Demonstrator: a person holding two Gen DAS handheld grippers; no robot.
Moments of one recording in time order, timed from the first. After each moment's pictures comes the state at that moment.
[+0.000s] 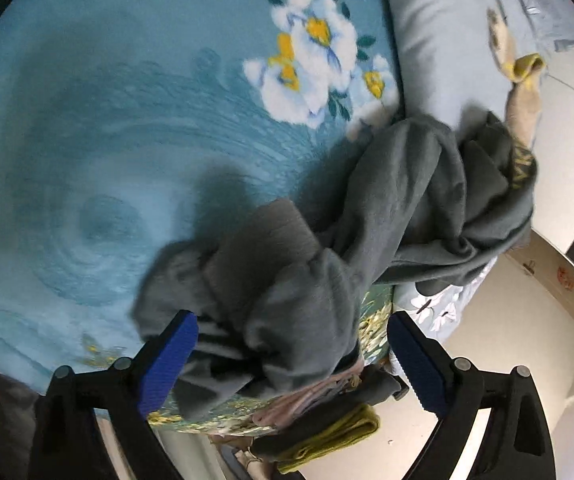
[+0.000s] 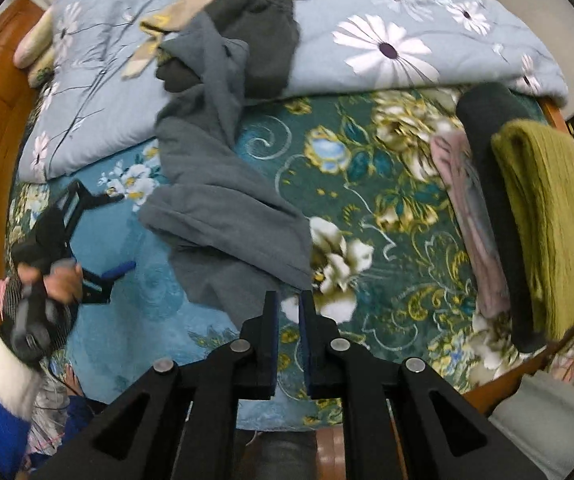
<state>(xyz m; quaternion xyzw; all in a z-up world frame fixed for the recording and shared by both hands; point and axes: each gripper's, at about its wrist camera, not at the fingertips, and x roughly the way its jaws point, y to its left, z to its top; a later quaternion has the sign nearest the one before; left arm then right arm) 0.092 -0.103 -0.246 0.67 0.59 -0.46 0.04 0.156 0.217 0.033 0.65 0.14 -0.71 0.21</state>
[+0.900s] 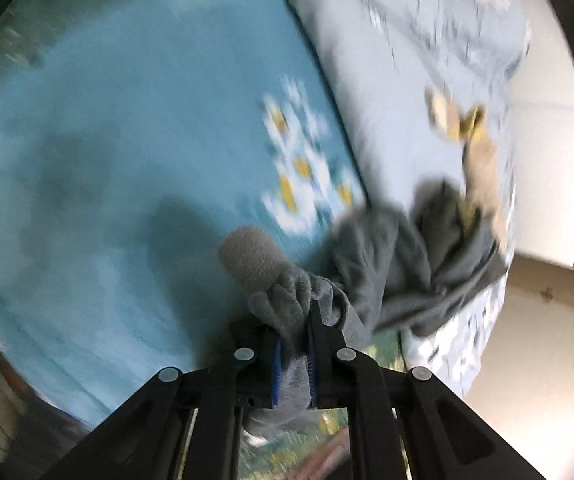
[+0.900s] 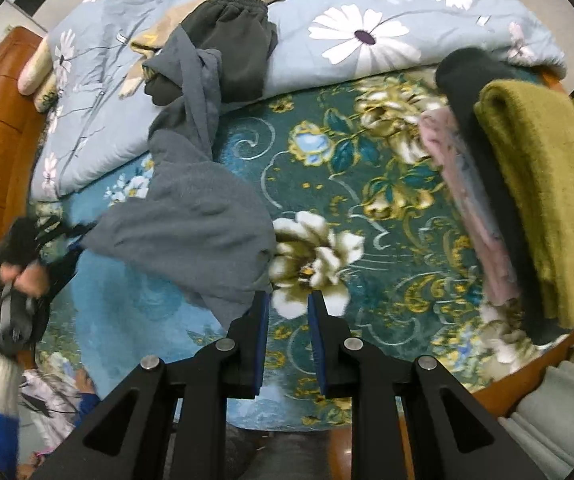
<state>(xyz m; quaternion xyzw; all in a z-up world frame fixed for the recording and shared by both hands) 0.150 -0.199 -0.112 0.56 0.52 -0.63 0.14 0.141 0.262 0.018 0.66 0.07 -0.70 0.25</state>
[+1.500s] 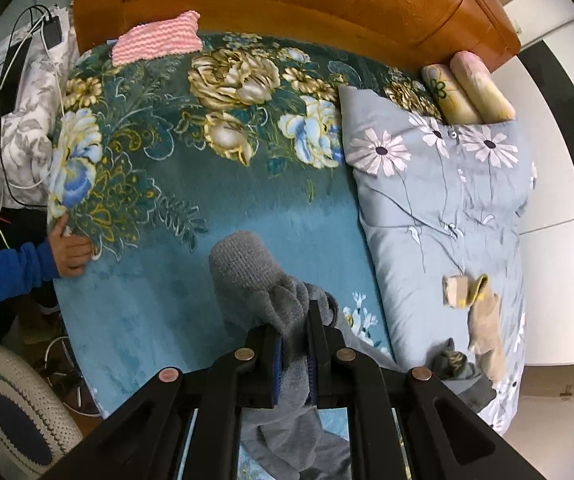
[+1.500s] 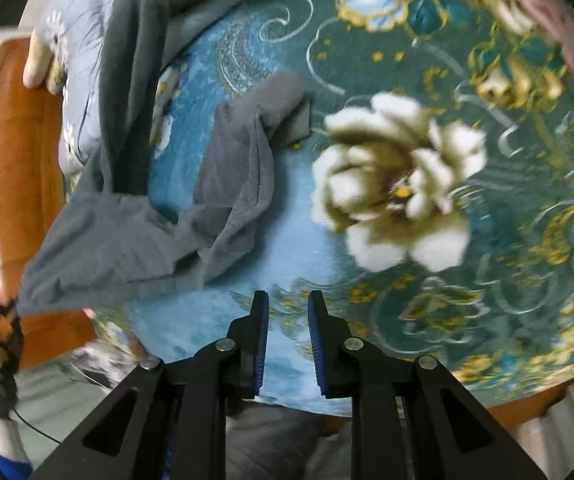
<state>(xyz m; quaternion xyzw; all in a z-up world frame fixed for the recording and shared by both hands) 0.240 -0.348 -0.001 0.43 0.48 -0.70 0.31 0.158 0.234 -0.128 0.78 -0.03 -0.56 0.29</state>
